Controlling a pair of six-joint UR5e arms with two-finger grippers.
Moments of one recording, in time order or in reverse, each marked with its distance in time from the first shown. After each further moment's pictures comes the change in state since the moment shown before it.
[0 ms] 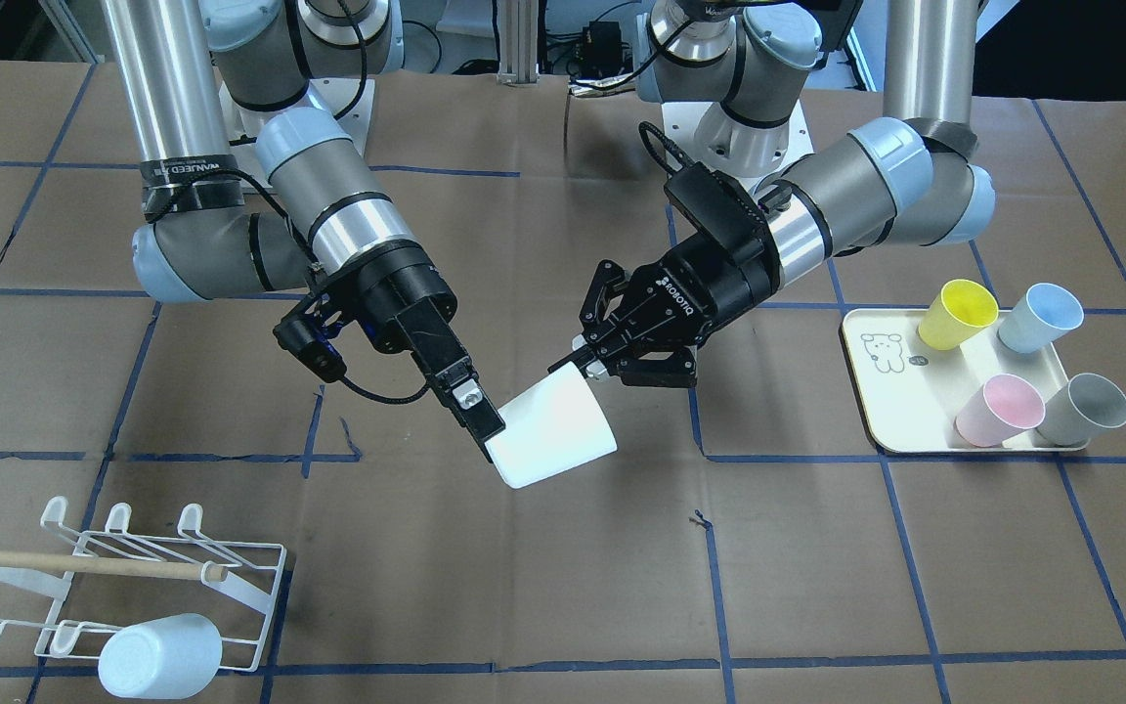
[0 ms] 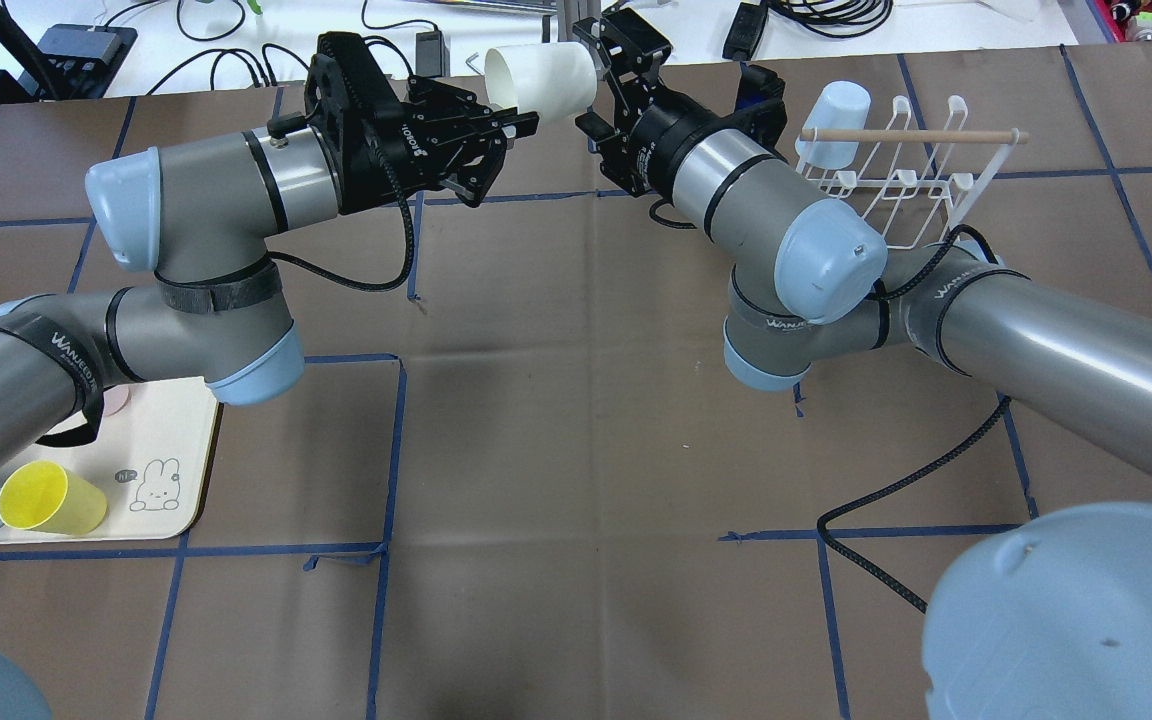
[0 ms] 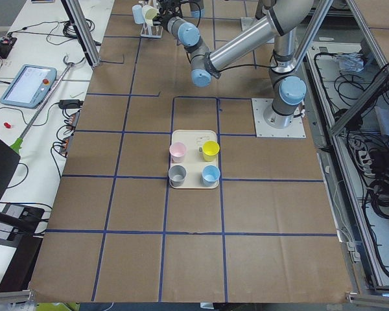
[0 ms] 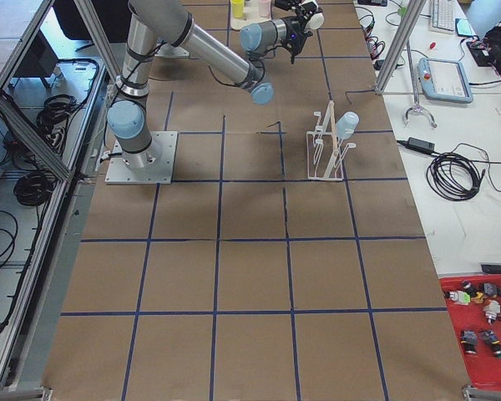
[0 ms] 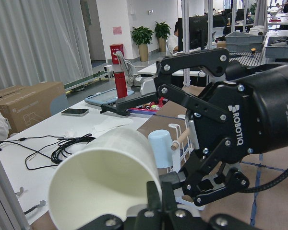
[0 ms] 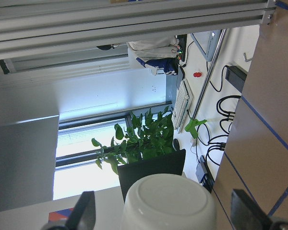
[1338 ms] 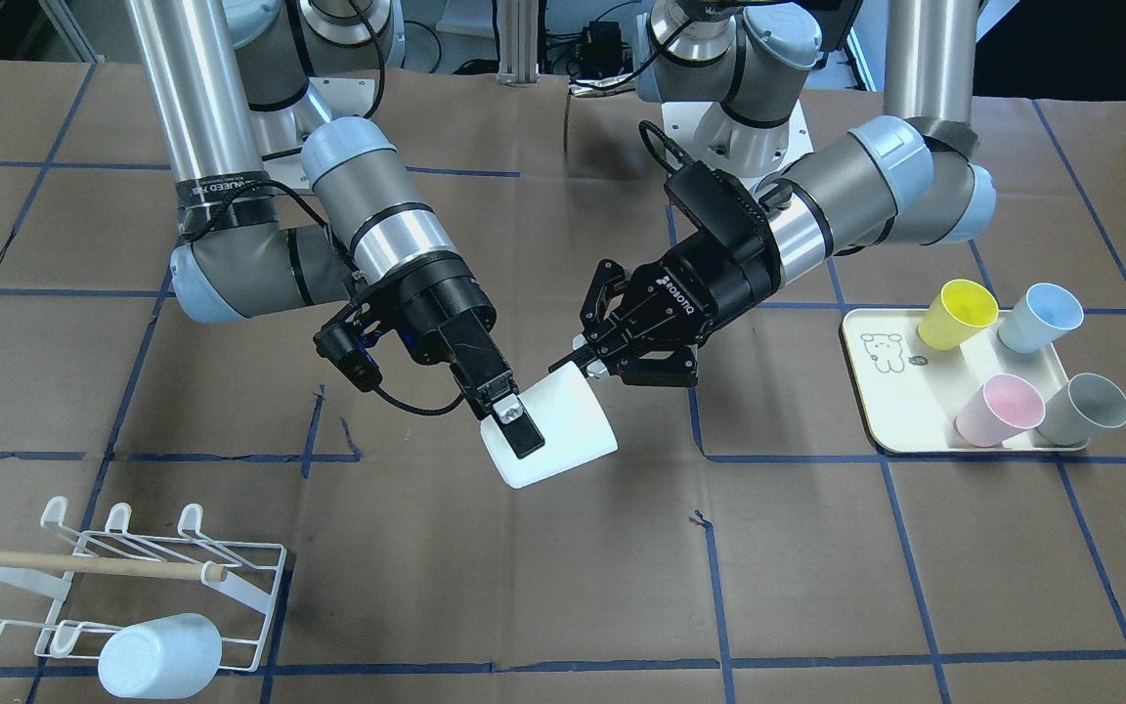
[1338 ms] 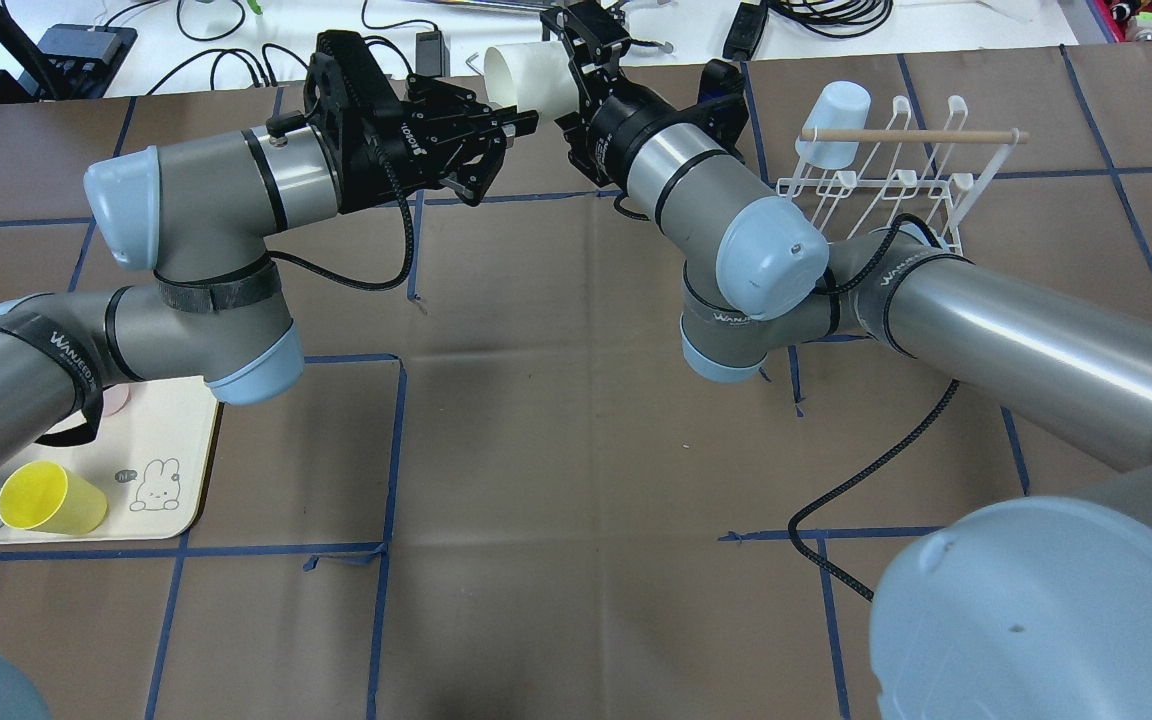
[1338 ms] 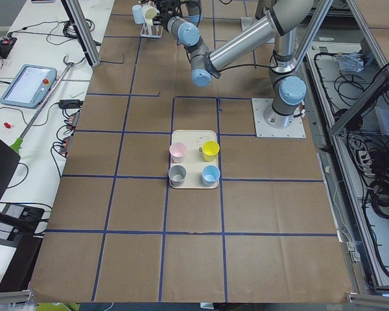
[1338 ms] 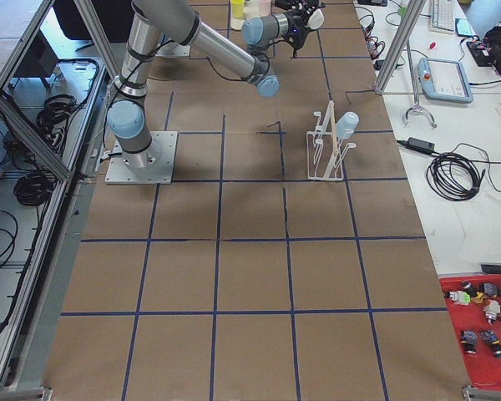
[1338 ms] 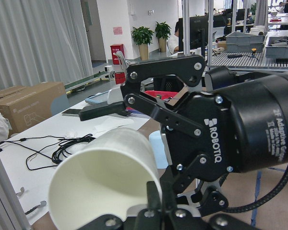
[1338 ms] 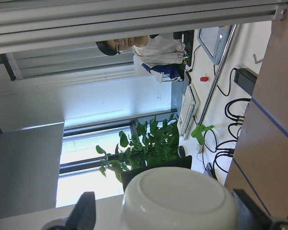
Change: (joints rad) left arm 0.000 0.001 0.002 0.000 0.001 0.000; right arm 0.064 0.048 -0.069 0.001 -0.101 0.009
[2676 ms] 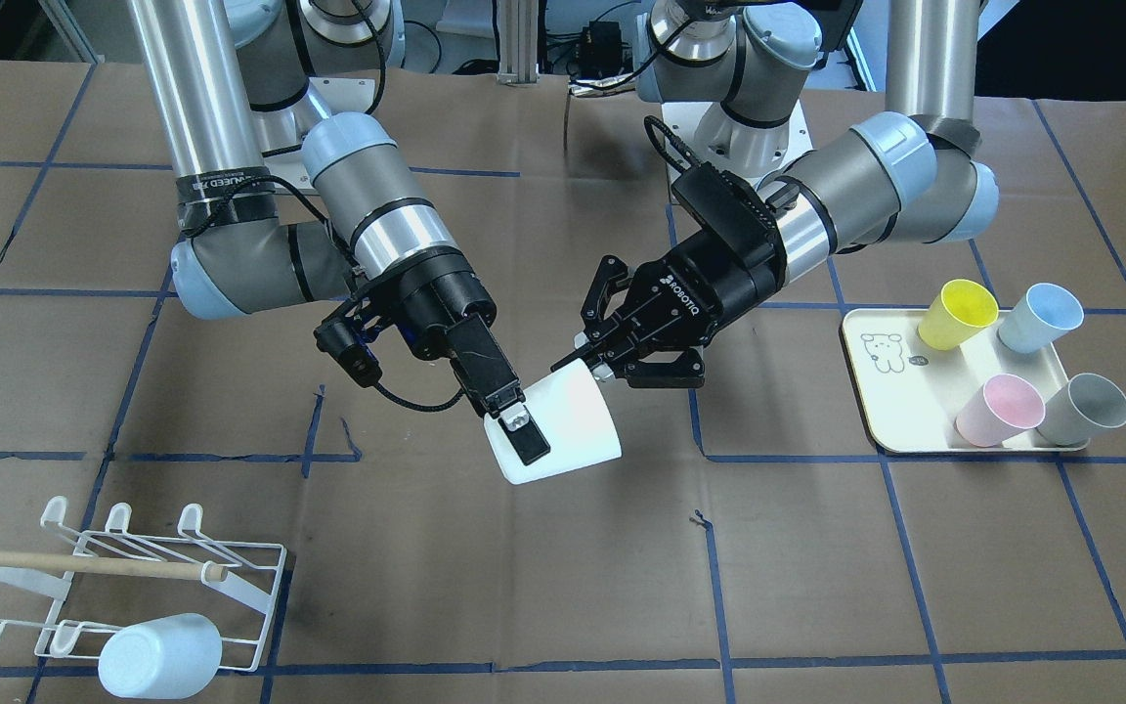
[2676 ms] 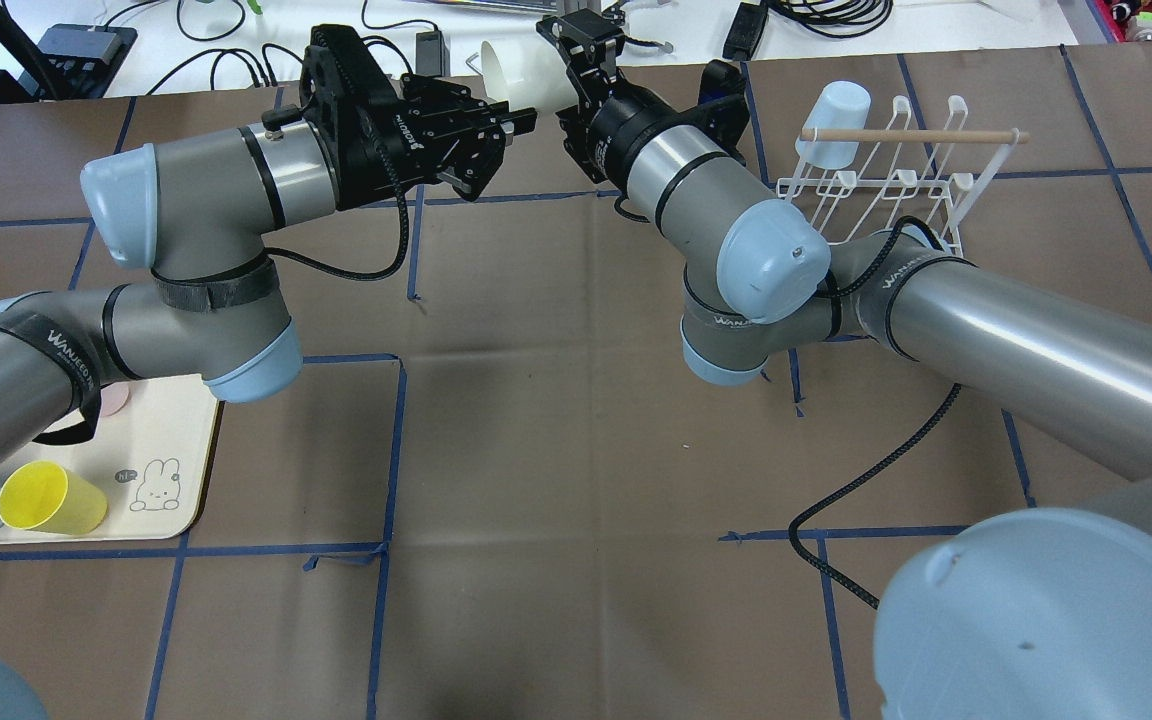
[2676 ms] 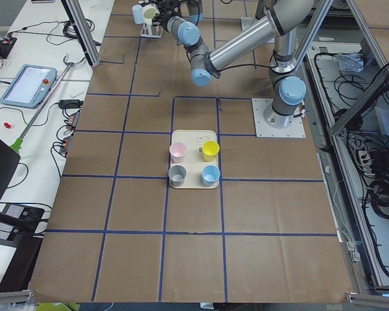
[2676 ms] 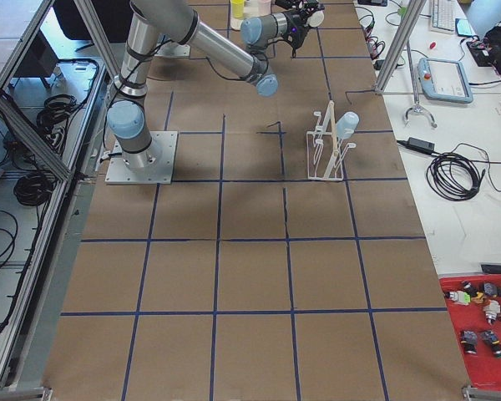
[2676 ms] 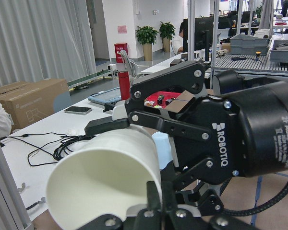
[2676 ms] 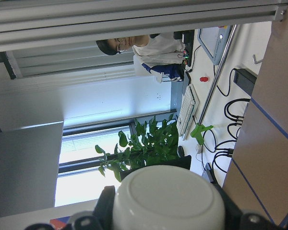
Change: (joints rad) left arm 0.002 0.008 0.002 0.000 0.011 -0.103; right arm 0.001 -0.009 0.008 0.001 0.000 -0.010
